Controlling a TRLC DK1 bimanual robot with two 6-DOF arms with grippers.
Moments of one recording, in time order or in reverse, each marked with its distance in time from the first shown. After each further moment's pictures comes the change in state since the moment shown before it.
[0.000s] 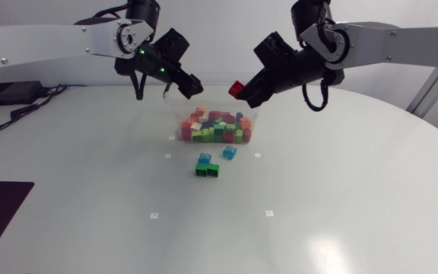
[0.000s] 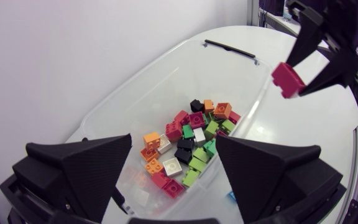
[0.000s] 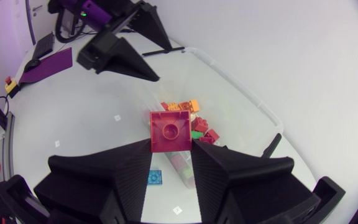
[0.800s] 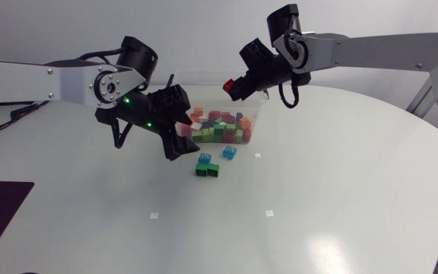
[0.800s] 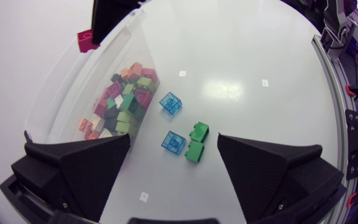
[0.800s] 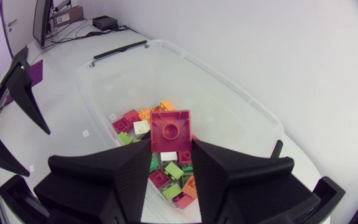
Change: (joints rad) left arm -0.083 -0.295 -0.539 0.023 0.102 0.375; right arm 0.015 0.247 0.220 0.063 0.119 0.125
